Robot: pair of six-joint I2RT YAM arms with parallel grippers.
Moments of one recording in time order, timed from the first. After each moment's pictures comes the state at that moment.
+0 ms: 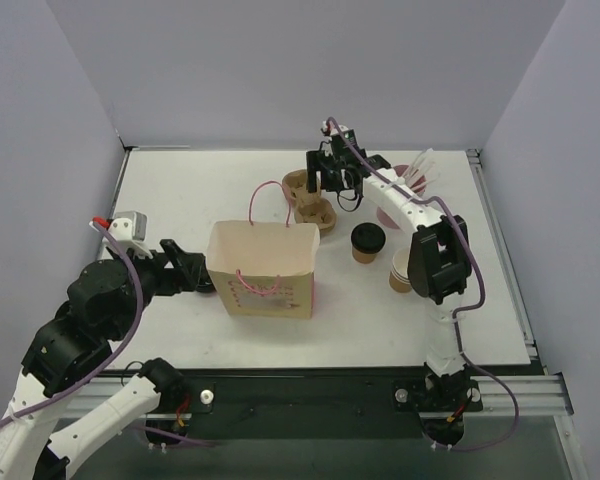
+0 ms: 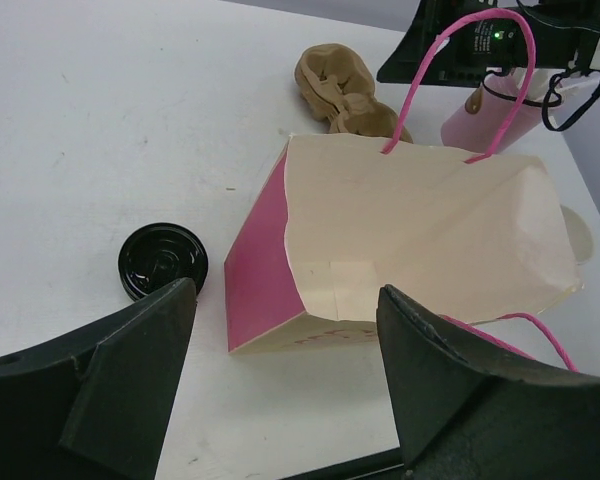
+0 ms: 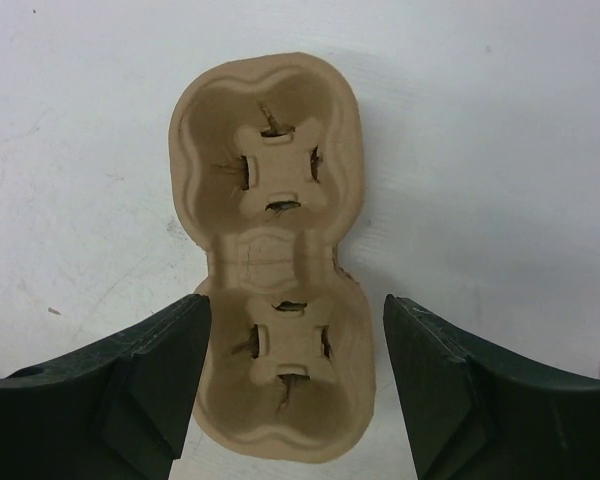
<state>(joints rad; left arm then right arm) -0.65 0.57 1.10 -0.80 -0.36 -0.46 0.45 2.10 1.85 -0.47 0.02 0.23</state>
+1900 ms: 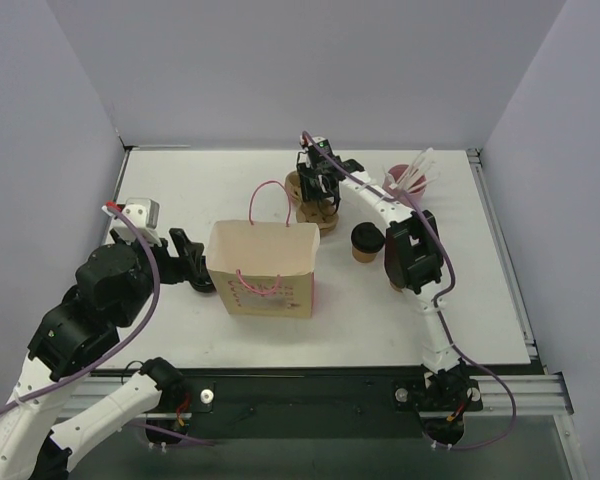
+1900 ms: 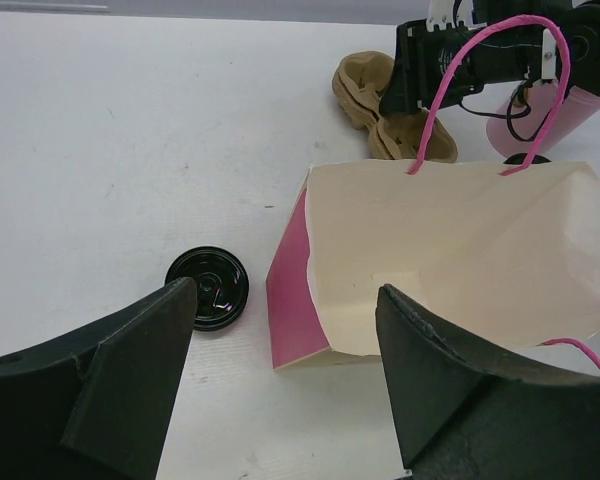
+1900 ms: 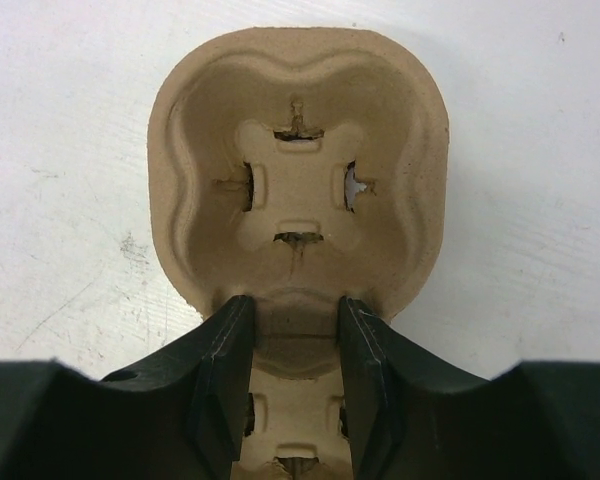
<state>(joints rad) -0.65 0.68 1.18 -0.81 -0.40 -0.33 0.50 2.34 2.06 -0.54 0.09 0.17</state>
